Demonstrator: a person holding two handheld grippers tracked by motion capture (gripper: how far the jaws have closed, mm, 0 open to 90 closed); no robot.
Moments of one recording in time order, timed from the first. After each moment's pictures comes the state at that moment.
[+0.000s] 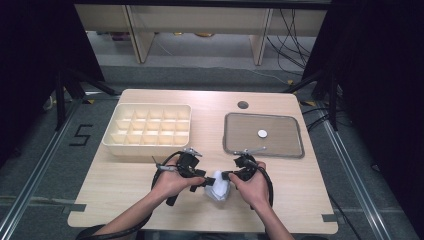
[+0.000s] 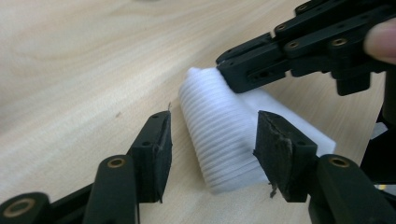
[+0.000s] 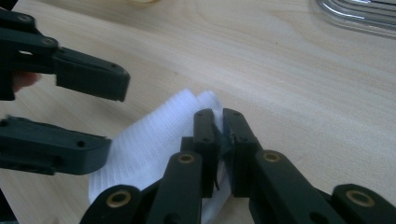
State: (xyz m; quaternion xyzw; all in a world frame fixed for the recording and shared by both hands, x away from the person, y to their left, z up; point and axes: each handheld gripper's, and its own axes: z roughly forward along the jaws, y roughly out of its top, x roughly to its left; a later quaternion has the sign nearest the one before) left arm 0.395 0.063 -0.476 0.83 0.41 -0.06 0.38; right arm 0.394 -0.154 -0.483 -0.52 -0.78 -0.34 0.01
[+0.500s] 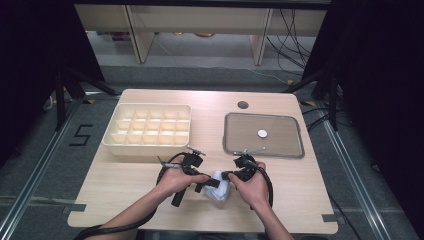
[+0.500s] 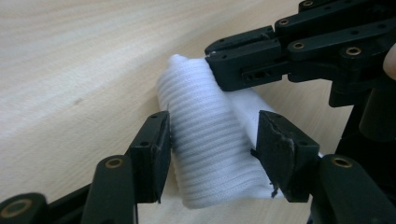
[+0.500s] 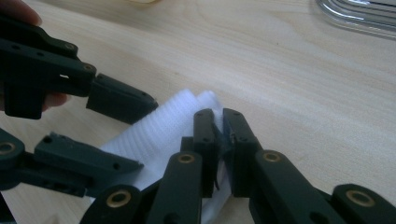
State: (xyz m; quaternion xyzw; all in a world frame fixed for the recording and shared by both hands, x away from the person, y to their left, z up) left arm 0.402 0.051 -0.485 0.81 0.44 -0.14 0.36; right arm 0.392 -0.154 -0.484 -0.52 -0.78 -0.34 0.01
